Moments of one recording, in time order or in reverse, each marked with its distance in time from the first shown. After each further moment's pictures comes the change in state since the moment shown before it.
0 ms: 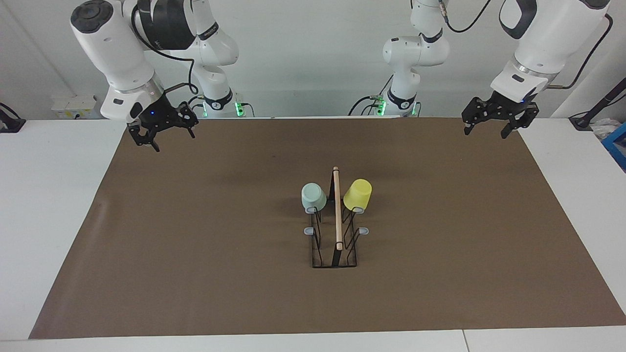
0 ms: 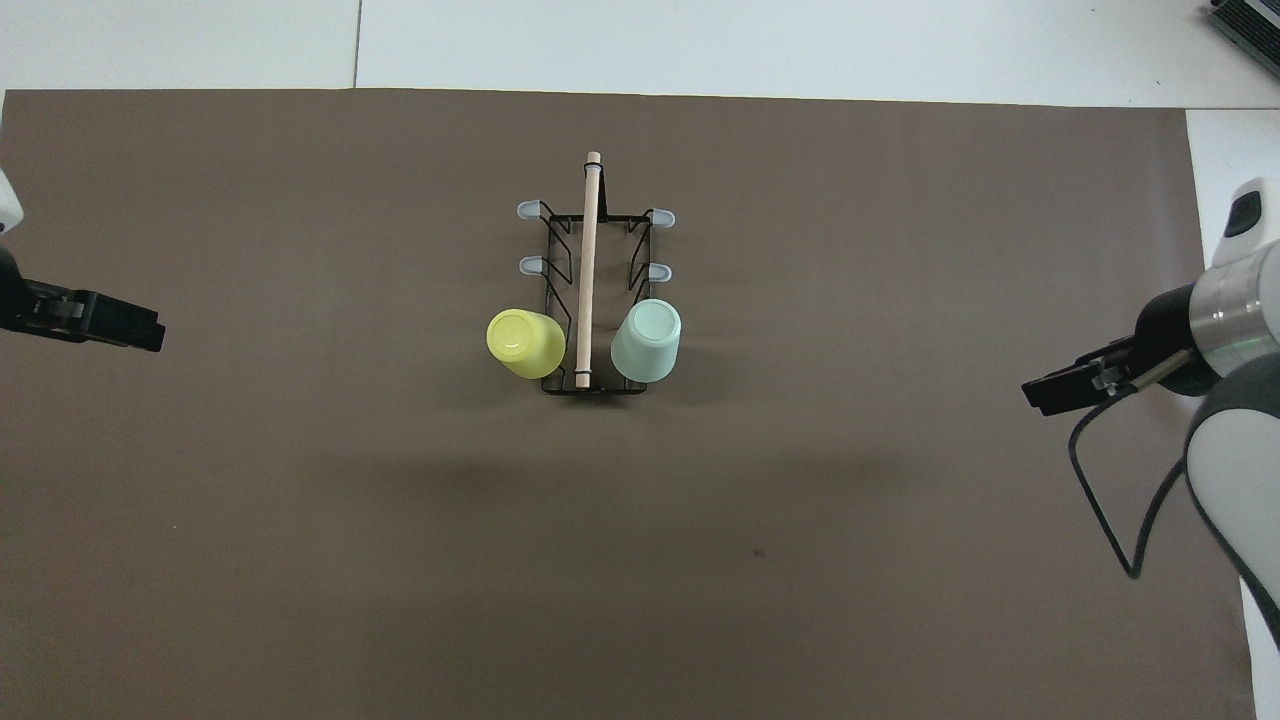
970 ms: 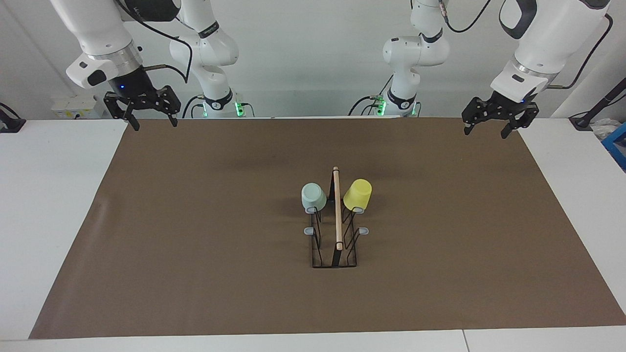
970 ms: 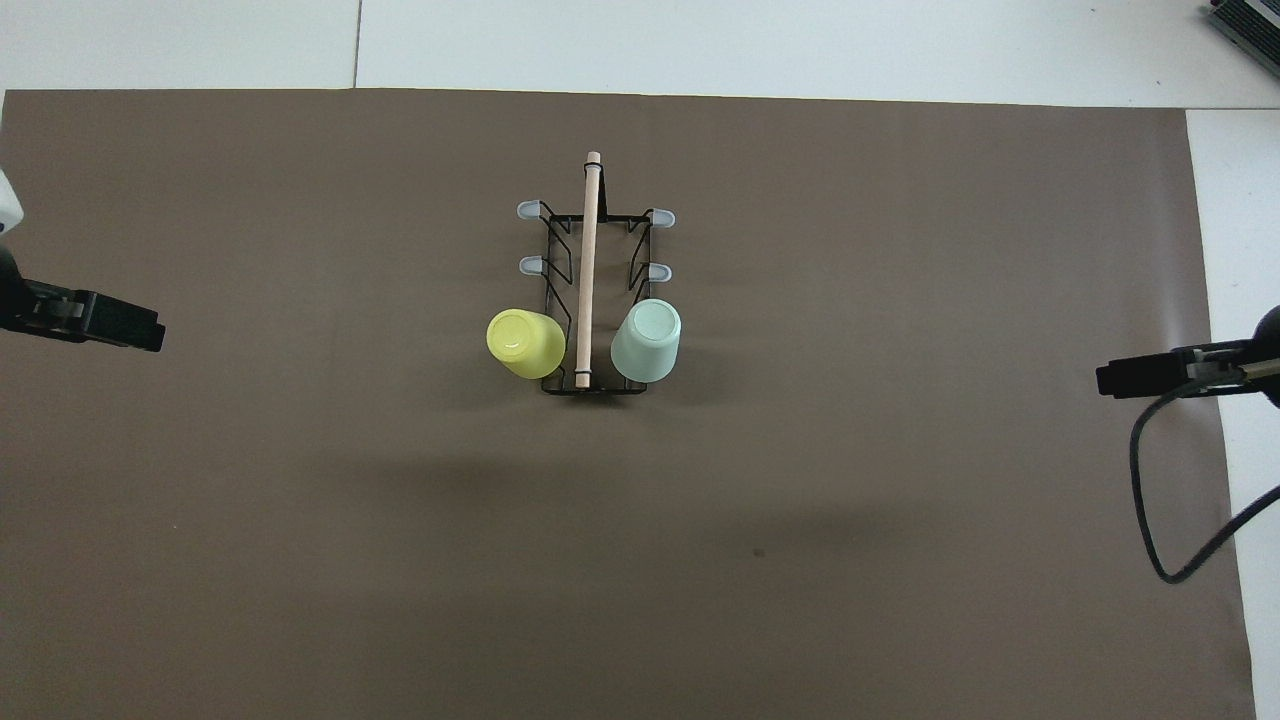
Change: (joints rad) left arm 0.000 0.000 0.000 0.000 0.000 0.000 0.000; right arm -0.024 -0.095 -0.035 0.022 0.000 -0.041 0.215
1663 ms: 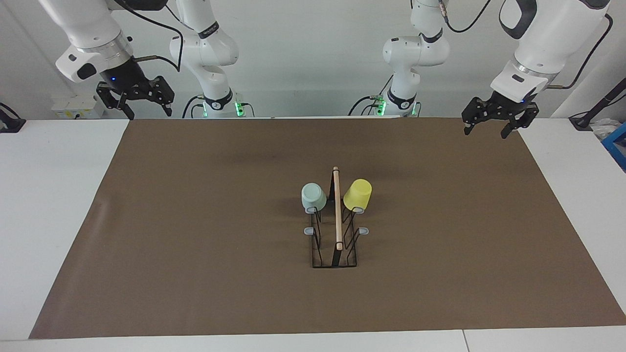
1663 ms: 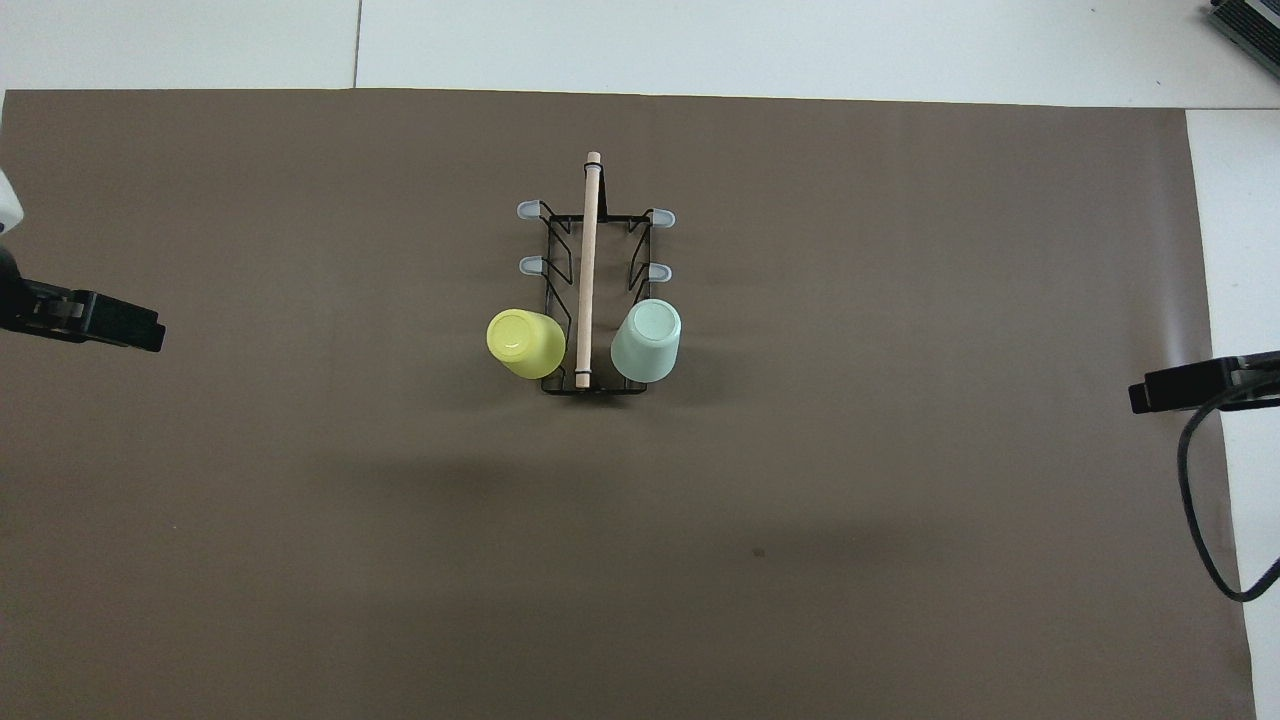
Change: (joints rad) left arm 0.000 0.000 0.000 0.000 0.000 0.000 0.000; right arm 0.000 0.068 -0.031 0.138 0.000 -0.162 0.003
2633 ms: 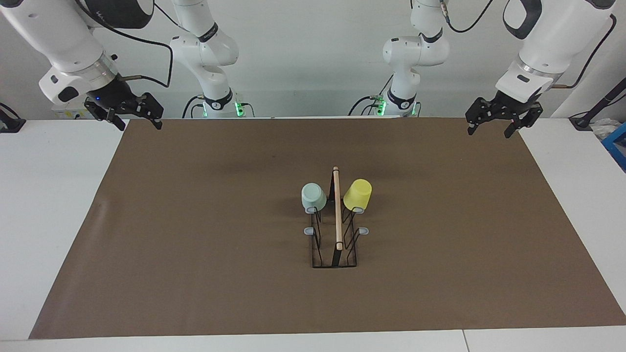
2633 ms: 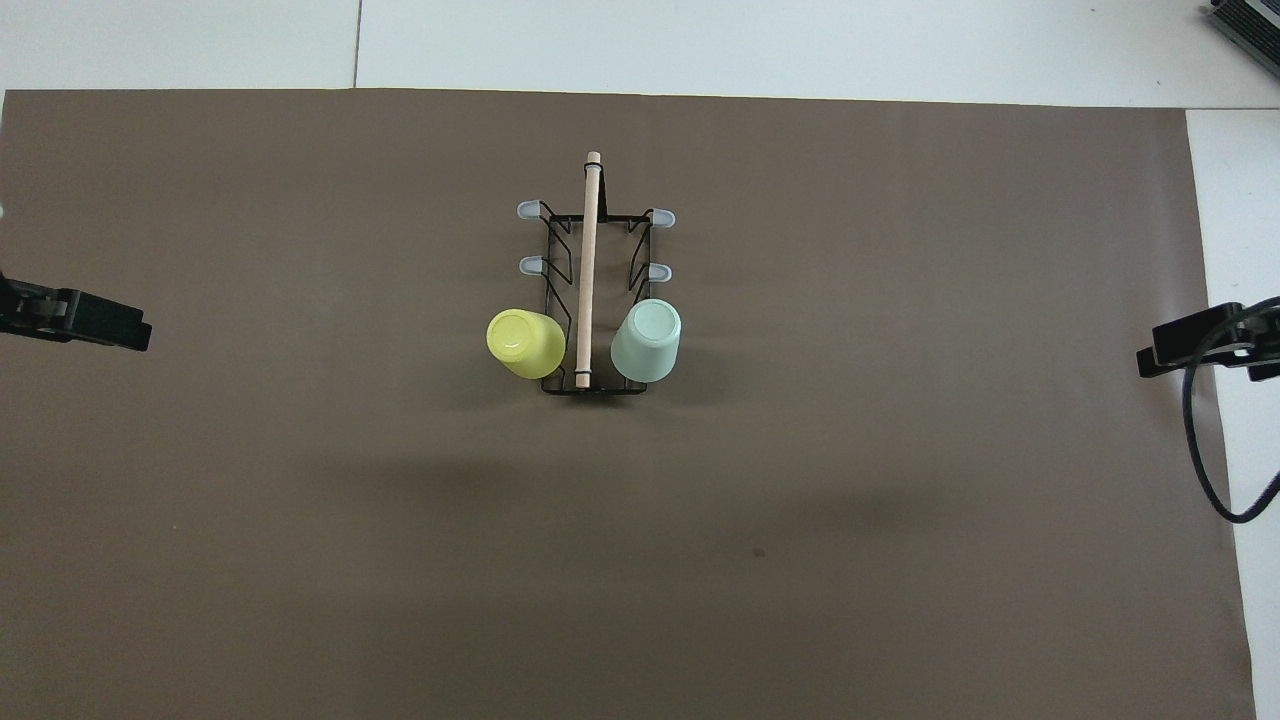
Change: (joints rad) left arm 0.016 0.000 0.009 0.000 0.000 0.000 0.000; right arm 0.003 0.113 -0.035 0.093 0.000 -0.044 0.053
